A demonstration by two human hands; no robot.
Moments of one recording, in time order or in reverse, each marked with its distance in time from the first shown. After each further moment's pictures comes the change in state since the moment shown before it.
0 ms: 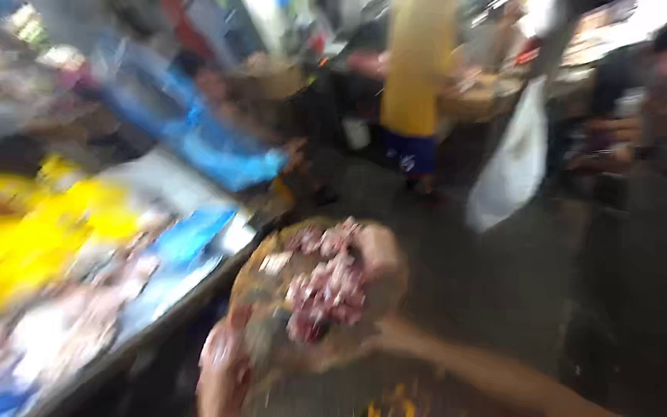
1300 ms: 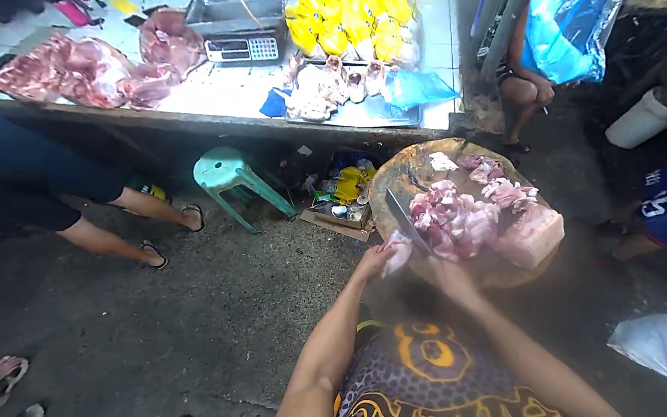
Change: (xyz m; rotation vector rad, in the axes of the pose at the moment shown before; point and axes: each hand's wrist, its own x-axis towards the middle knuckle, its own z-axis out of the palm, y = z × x) left_hand -0.092 -0.169 0.047 -0.103 0.276 -0.636; right_hand 0.059 -0.036 0.049 -0.369 -0.163 -0.232
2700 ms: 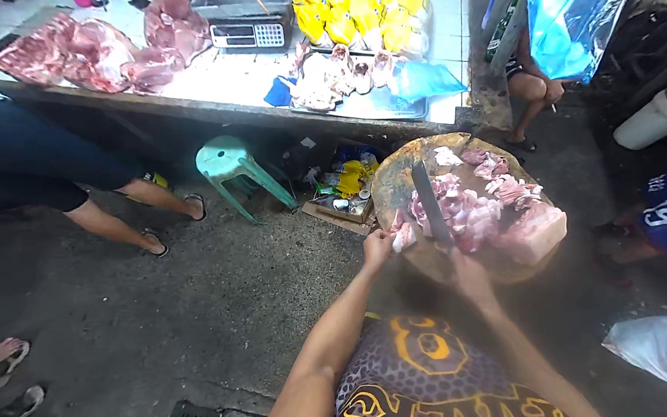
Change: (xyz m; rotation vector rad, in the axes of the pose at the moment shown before) left_hand -0.003 0.026 0.021 0.125 0.298 0.061; right_hand -0.034 0.006 -0.021 0.215 0.170 0.046
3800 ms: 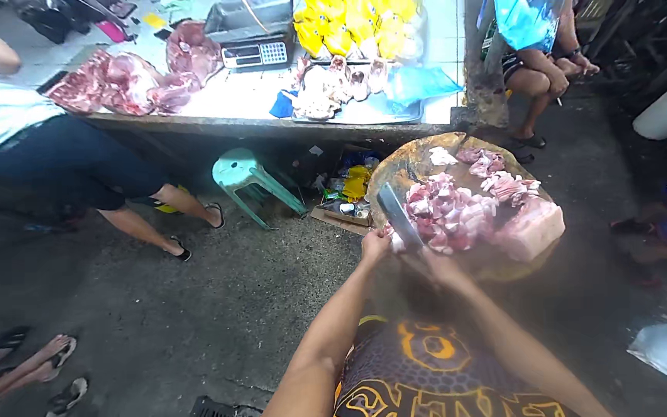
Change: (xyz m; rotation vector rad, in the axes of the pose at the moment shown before) left_hand -0.009 0.014 0.011 0.223 0.017 -0.038; right_hand 0.032 0.008 0.020 0.212 -0.485 0.190
